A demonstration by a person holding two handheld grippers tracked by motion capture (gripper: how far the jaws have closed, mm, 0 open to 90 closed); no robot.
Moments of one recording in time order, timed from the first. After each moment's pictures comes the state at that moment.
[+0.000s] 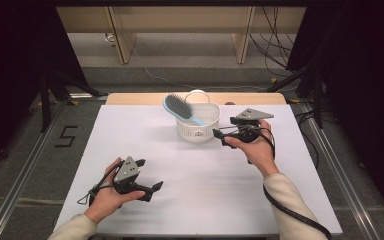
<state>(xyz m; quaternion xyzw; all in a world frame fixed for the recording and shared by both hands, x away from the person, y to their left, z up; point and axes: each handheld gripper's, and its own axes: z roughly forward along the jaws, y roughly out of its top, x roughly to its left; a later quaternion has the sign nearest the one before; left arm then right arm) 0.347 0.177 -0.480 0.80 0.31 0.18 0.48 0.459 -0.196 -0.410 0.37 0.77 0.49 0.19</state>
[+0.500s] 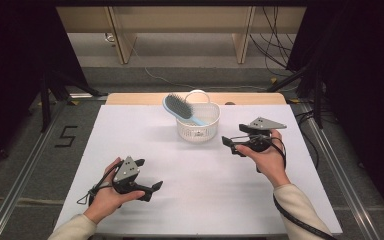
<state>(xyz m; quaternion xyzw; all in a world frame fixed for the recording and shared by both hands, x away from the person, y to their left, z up) 0.347 0.178 -0.480 0.80 0.31 0.18 0.48 0.434 -0.221 -0.418 0.37 0.76 0.50 0.19</state>
